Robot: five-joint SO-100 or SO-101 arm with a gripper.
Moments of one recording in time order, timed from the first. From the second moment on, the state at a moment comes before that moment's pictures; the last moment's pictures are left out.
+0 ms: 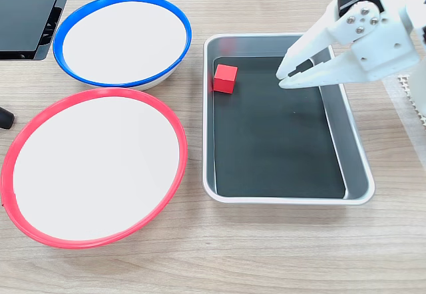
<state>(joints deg) 8.3 189.2 173.2 57.8 14.4</state>
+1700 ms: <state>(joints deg) 17.8 178.3 163.7 52.6 -32.7</state>
